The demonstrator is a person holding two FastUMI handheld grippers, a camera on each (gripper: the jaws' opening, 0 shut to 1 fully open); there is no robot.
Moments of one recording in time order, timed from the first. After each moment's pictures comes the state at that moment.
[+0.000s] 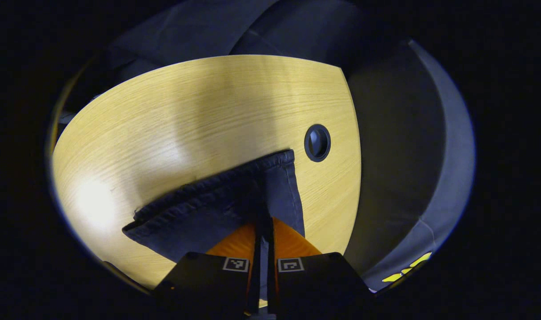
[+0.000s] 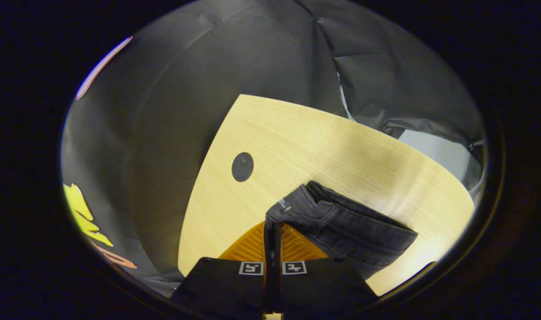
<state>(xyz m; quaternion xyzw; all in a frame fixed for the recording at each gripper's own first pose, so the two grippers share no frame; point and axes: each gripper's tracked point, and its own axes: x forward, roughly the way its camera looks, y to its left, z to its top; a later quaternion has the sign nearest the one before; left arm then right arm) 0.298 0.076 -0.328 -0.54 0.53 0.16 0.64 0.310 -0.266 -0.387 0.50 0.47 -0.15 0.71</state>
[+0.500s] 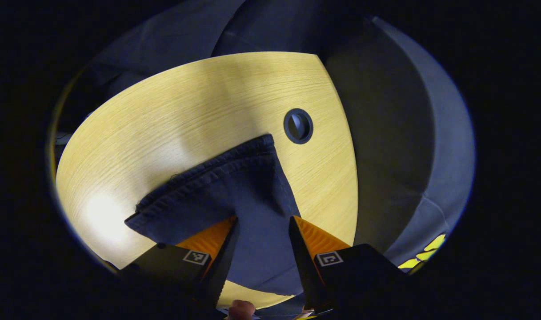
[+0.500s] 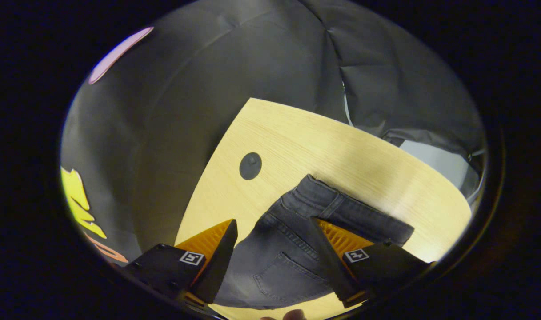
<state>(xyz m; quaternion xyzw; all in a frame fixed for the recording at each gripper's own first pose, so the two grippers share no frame) 0.296 0.058 -0.297 -0.49 0.53 0.14 0.67 0.301 -0.261 -0.361 0.46 0.45 -0.15 0.75</state>
